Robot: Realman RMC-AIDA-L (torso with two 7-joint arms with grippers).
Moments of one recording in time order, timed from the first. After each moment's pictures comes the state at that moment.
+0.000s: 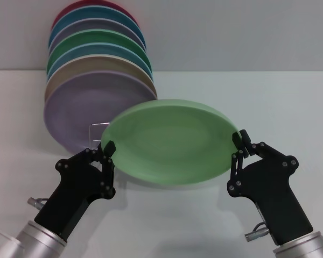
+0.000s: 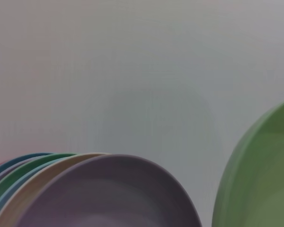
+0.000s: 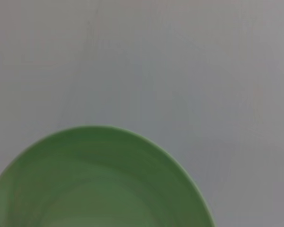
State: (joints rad) left arm -0.26 -2.08 -0.33 -0.44 2.22 1.37 0.00; right arm 0.14 2.09 0.20 0.81 -1.96 -1.42 -0.75
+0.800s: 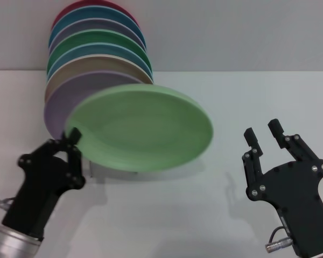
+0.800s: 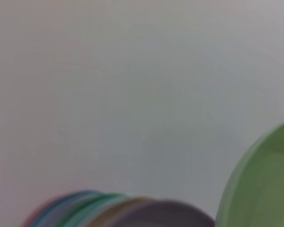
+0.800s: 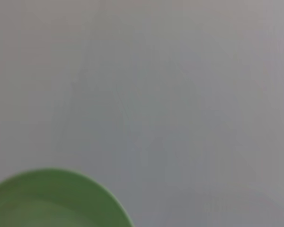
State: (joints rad) left arm -0.20 -2.07 -0.39 -0.46 2.21 1.50 0.01; right arm 0.14 2.07 0.11 0.78 -1.97 -1.64 -0.67
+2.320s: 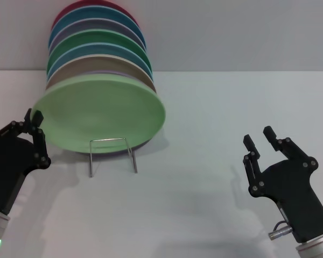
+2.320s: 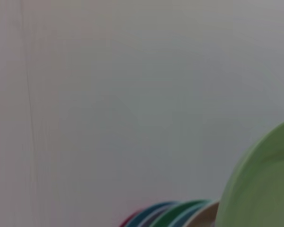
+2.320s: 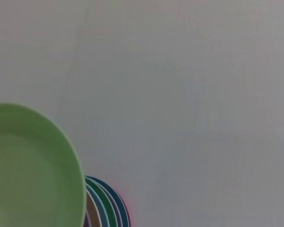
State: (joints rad) left arm -0.27 -2.07 -0.53 -0.27 2.22 1.50 0.10; right arm 0.18 2.08 0.18 0.60 -1.96 -1.50 -0.51
